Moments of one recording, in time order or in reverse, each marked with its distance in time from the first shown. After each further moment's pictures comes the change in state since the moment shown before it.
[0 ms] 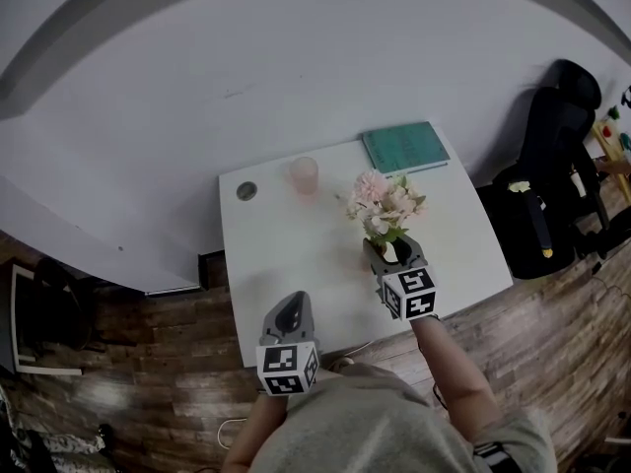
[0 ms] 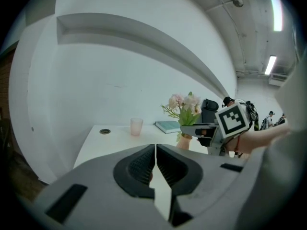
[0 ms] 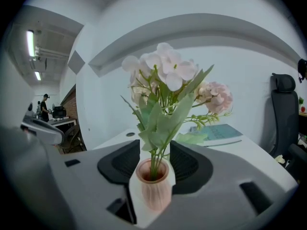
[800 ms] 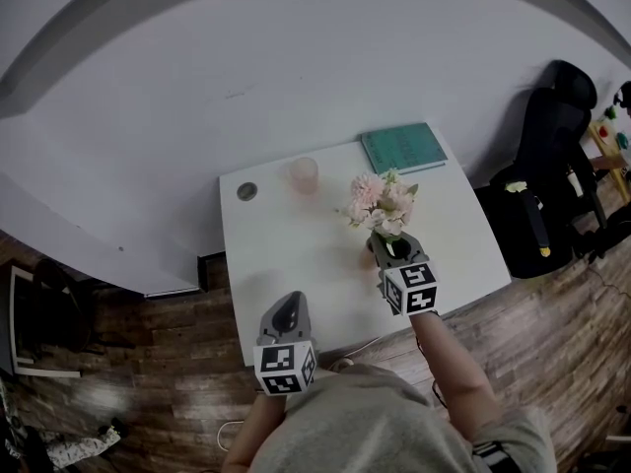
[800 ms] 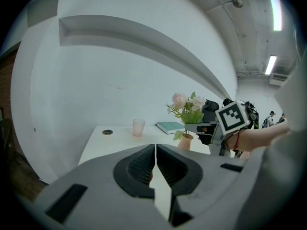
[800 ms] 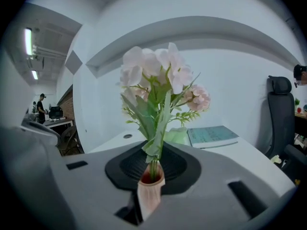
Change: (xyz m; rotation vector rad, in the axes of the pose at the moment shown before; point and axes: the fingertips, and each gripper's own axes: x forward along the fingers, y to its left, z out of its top) left arm -0.010 0.009 -0.002 -0.001 -0.010 0.011; right arm -0.004 -0.004 0.007 0.005 -0.006 -0.038
